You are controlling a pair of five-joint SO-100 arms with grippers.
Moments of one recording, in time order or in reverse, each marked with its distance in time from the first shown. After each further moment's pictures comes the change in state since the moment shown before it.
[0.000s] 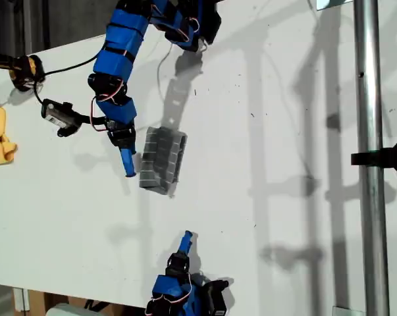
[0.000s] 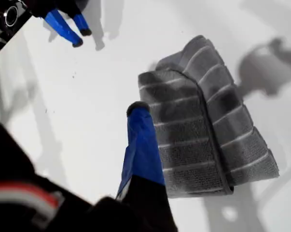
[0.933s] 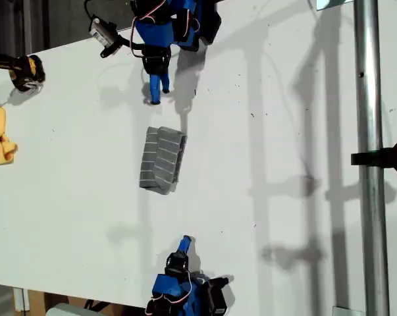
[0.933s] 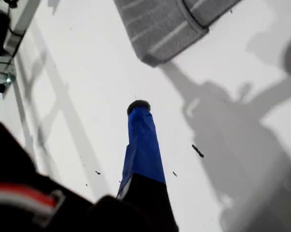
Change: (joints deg) arm 0 0.4 0.0 0.9 -4.0 -2.5; arm 1 -2.5 87.5 73.2 14.0 19.2
